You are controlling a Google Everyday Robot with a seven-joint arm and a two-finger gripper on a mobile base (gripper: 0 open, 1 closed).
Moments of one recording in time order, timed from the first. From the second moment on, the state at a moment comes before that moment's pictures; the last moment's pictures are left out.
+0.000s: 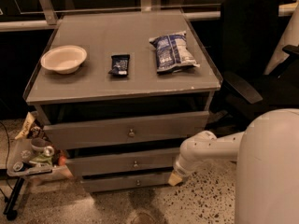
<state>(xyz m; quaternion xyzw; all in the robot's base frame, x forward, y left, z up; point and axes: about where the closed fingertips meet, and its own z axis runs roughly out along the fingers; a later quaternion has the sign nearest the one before) 0.527 -0.139 0.407 -0.47 0.88 0.06 0.10</state>
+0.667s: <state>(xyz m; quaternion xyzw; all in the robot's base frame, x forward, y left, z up) 0.535 -0.141 0.407 -0.46 0.88 0.05 0.11</state>
